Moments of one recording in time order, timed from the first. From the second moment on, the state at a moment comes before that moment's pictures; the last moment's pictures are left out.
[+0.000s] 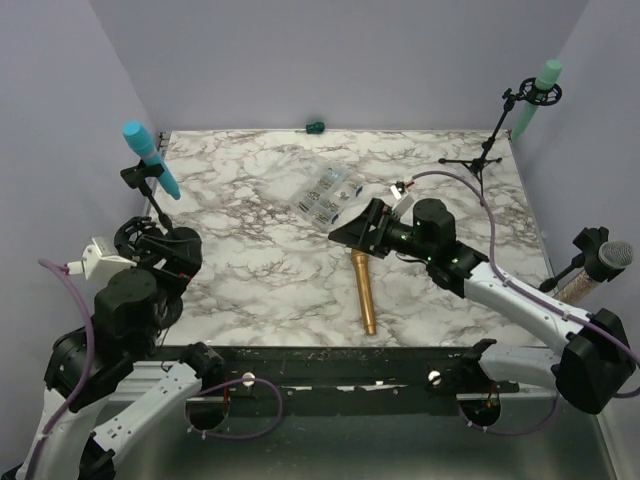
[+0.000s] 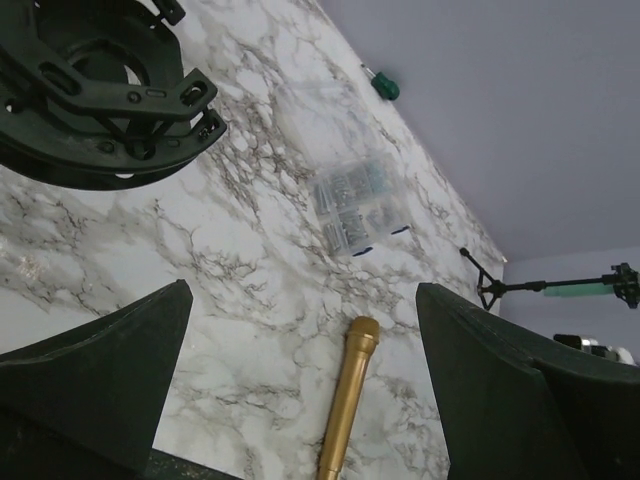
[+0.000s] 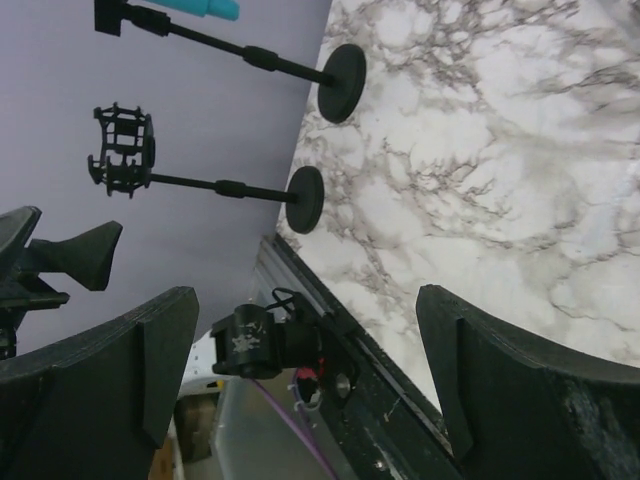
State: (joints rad) left arm -0.63 0.45 1.12 -1.12 -0.67 -1.15; right arm 0.64 1.14 0.77 0.10 -0.35 0.94
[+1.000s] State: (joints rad) left arm -0.63 0.40 1.45 -1.28 -0.84 -0.74; right arm 1.17 2.12 1.66 0.52 -0.26 1.25
